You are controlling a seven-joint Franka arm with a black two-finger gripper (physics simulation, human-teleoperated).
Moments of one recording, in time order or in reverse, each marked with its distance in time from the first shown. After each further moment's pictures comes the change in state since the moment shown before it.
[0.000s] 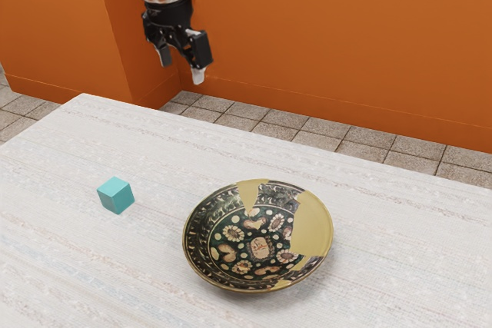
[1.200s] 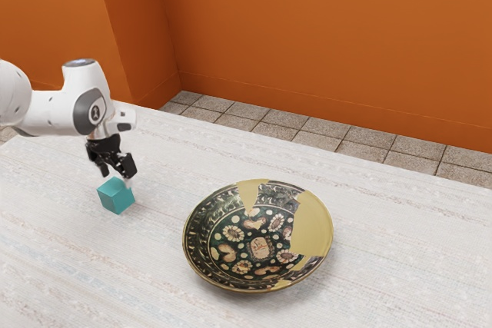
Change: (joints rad) arm 0.435 0.306 0.099 -0.517 -0.185 0.728 0.433
